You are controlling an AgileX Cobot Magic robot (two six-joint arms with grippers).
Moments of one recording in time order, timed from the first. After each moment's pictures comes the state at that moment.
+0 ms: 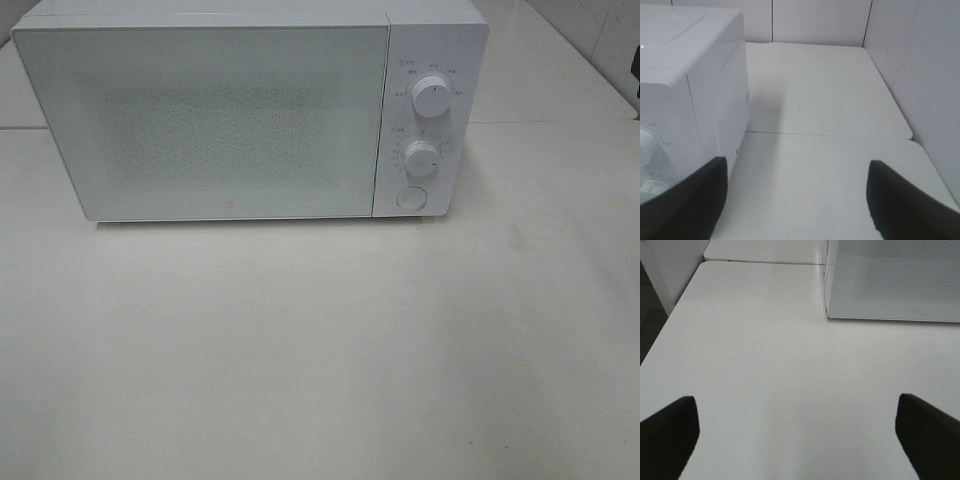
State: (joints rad) left arm 0.05 0.00 -0.52 -0.05 1.08 0.05; right arm -0.02 1.08 -0.47 0.00 -0.38 -0.02
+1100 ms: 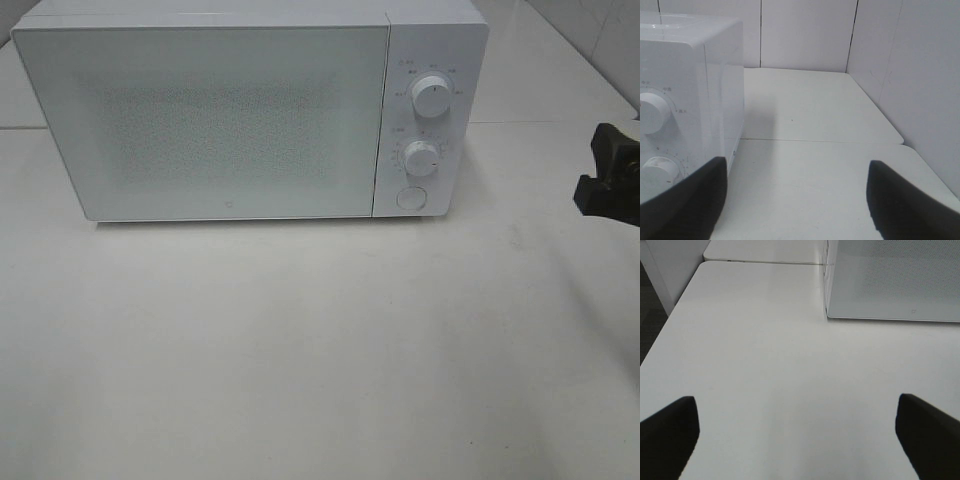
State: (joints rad) left arm 0.05 0.00 -0.52 -0.05 1.08 0.05; right arm 0.38 1.28 -0.16 0.55 -1.11 -0.33
